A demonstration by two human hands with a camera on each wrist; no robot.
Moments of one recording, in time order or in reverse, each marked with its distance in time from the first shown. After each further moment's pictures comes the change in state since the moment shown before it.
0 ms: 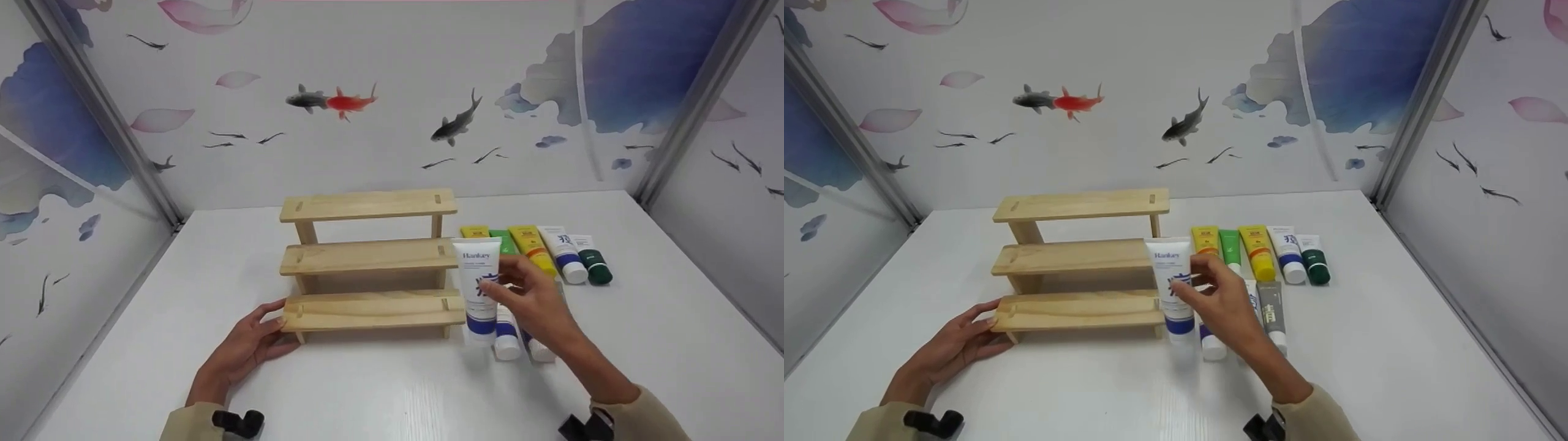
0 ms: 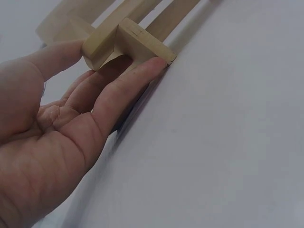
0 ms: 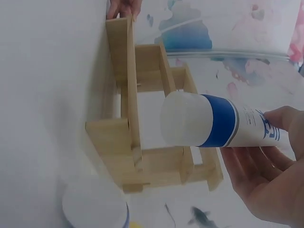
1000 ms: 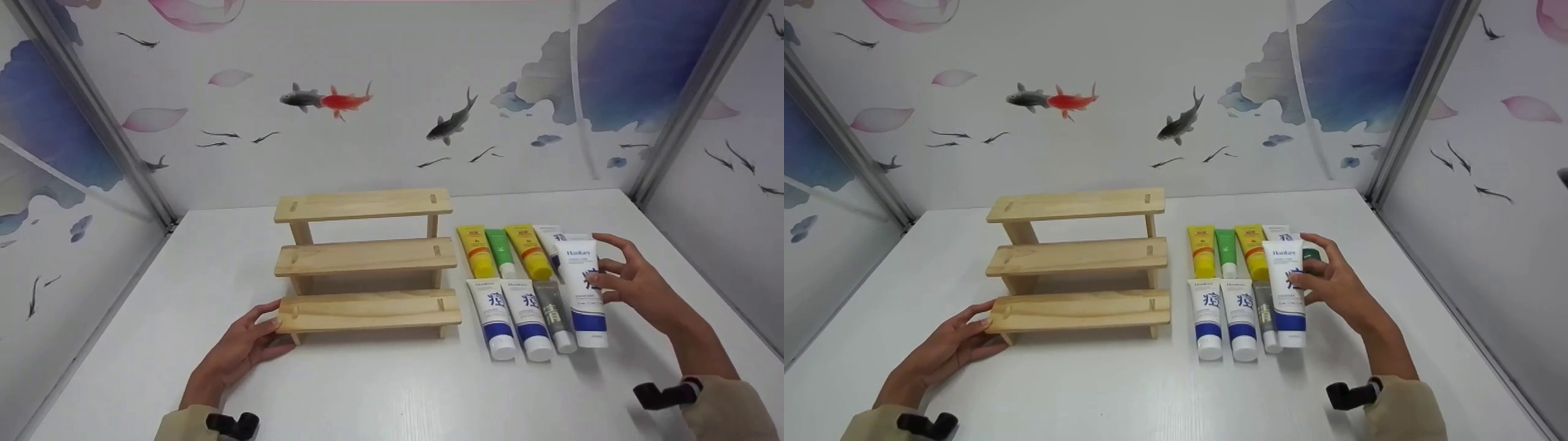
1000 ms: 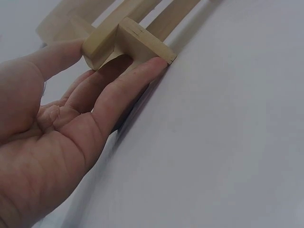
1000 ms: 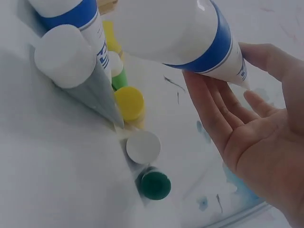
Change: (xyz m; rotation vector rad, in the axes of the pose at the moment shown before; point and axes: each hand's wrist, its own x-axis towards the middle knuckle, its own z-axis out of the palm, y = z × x) left_hand 0.002 0.000 0.003 0.018 0.060 -0.035; right_hand 0.025 0.101 -0.158 -0.116 -0.164 0.135
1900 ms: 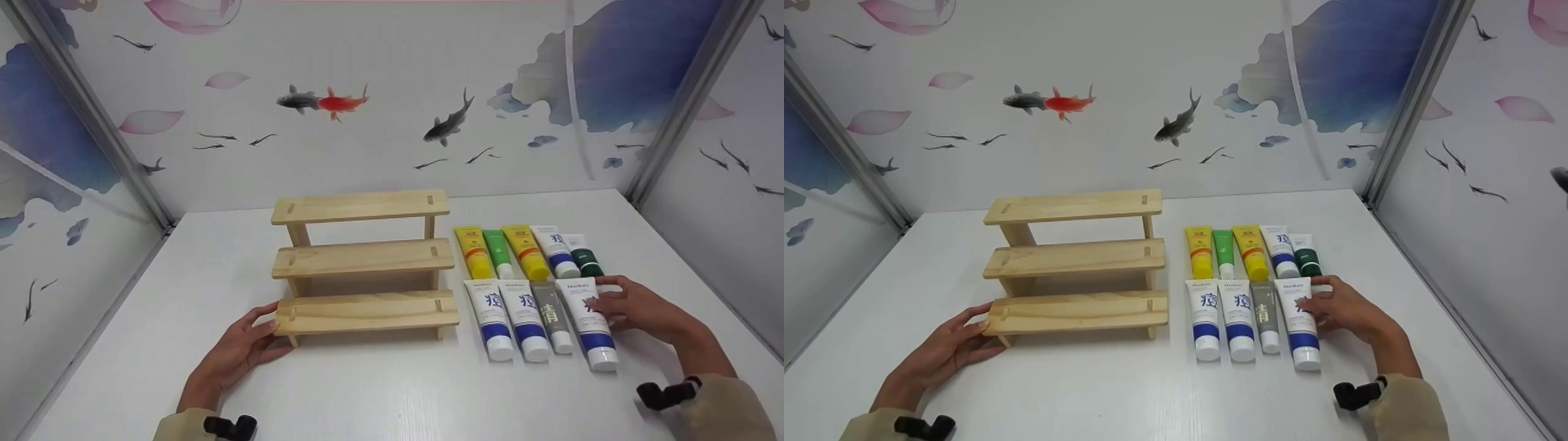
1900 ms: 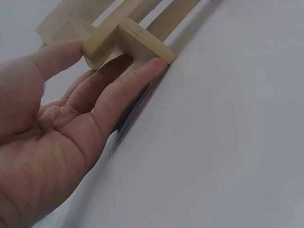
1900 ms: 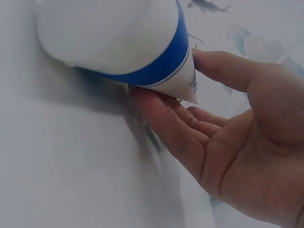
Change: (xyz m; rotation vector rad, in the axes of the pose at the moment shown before) left_hand 0.001 -0.001 -0.003 0.000 -0.035 0.007; right_hand 0.004 0.049 -0.009 -0.134 -0.220 0.313
